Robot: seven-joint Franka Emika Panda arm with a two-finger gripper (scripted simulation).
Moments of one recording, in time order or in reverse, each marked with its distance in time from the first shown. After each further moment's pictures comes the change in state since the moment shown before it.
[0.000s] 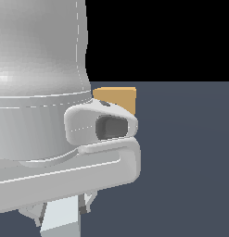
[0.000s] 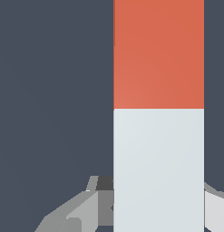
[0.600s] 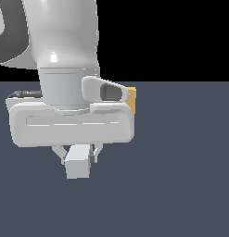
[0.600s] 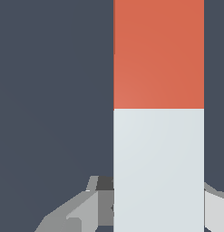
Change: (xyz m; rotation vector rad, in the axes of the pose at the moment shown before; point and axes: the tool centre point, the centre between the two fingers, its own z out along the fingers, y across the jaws) arm 0.078 0.022 -0.023 0.000 0.000 0.170
